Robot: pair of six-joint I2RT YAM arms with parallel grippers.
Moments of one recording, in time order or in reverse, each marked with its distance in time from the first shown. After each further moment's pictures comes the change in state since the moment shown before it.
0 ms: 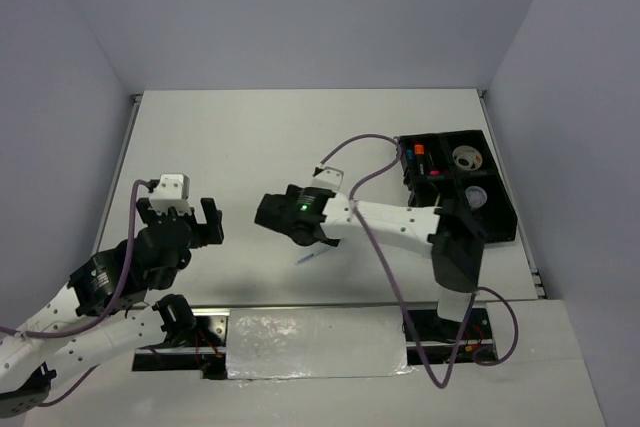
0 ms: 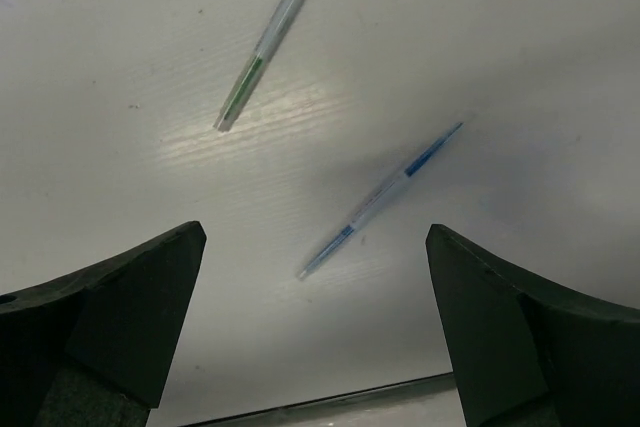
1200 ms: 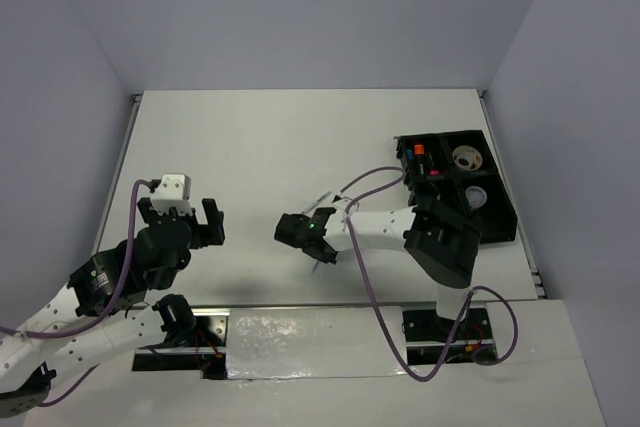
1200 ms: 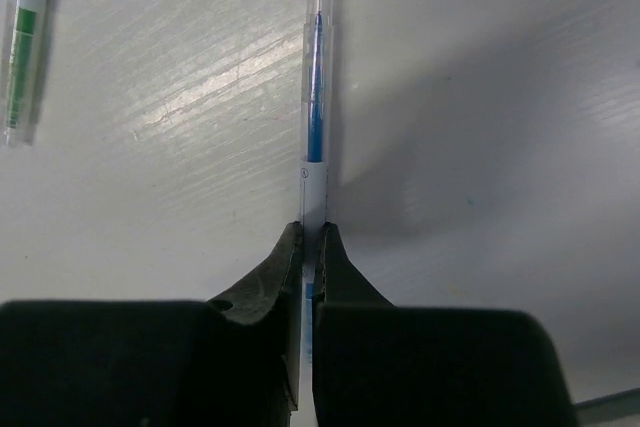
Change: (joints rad) left arm -0.002 -0.016 0.000 0.003 0.018 0.003; right arm -0.028 0.129 -0.253 0.229 -0.166 0.198
